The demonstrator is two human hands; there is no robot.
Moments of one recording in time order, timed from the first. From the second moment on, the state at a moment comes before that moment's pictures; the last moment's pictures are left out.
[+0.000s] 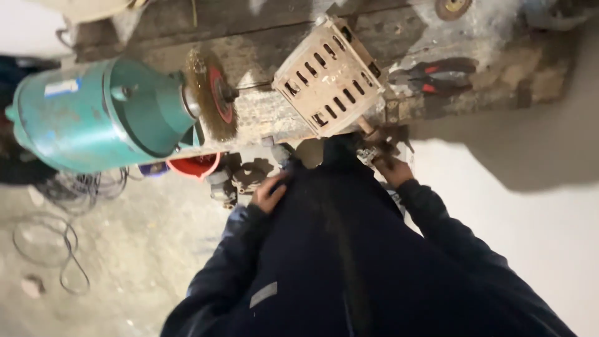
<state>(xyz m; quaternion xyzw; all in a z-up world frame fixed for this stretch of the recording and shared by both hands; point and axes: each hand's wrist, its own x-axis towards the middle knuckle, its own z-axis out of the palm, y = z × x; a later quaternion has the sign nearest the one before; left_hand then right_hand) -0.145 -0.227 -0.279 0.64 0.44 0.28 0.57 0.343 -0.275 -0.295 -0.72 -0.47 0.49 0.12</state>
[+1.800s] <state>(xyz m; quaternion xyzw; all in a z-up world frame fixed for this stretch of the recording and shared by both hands) -0.196 -0.346 -0.351 0.56 0.48 -0.06 0.67 0.364 -0.346 -0.251 -0.66 -0.59 0.47 -0.07</state>
